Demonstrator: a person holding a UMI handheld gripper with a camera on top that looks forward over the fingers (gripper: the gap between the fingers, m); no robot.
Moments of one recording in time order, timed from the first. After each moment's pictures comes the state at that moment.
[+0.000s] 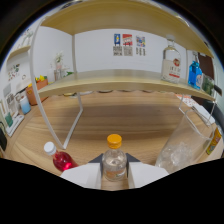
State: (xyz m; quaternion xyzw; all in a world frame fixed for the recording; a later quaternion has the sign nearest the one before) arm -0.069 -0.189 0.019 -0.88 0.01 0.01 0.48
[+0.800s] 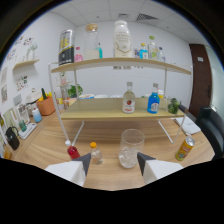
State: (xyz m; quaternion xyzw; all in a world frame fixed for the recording) arm -0.009 -0.294 0.139 -0.85 0.00 0.02 0.53
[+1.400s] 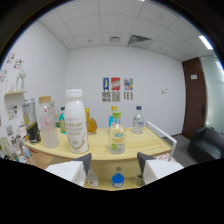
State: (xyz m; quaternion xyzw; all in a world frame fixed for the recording) arm 0.111 -0.175 0.350 -0.77 0.02 -0.01 0.64
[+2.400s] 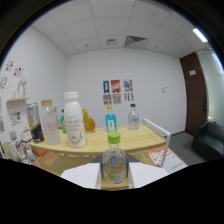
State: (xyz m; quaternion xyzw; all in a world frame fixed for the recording) arm 0.123 -0.200 0.344 -0.76 0.03 0.02 0.65
